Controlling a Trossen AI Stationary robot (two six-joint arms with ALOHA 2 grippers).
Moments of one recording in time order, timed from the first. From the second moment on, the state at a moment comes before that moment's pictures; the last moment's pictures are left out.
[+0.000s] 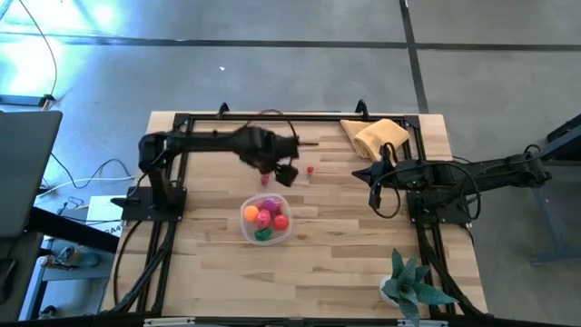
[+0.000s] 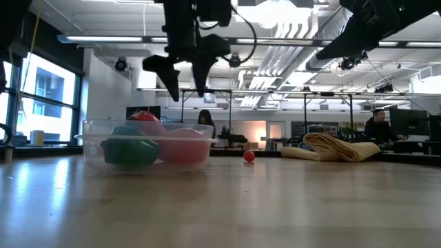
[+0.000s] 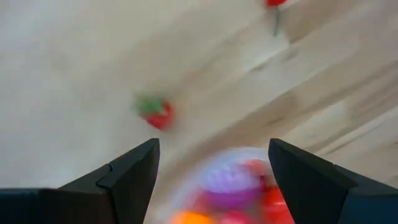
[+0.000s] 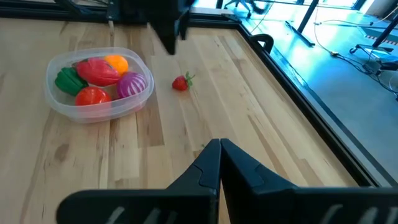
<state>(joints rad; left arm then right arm) 0.27 1.85 1.61 -1.15 -0.10 -0.88 0.08 0.71 0.54 -0.27 0.36 -0.01</state>
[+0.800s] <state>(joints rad) 0.38 1.85 1.61 -1.25 -0.31 0.34 0.08 0.71 0.54 -0.27 0.36 -0.01</state>
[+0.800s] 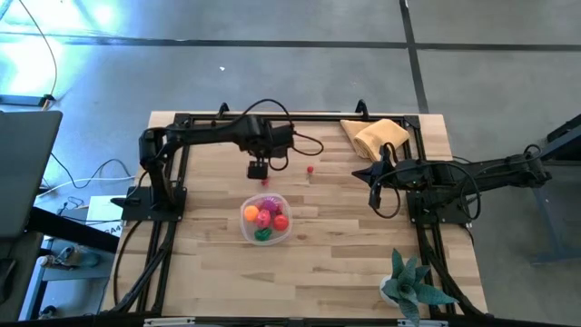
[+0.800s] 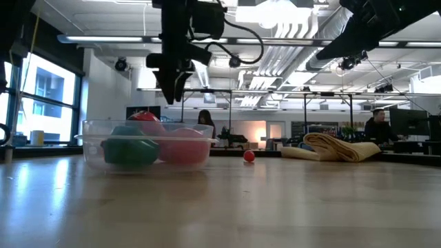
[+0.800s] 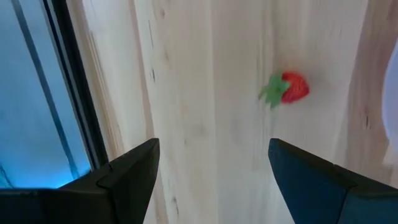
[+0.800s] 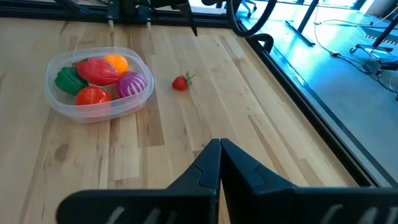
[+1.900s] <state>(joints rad) 0.38 1.85 1.41 -1.13 -0.20 0.83 0.08 0.71 0.54 -0.27 0.36 -0.01</state>
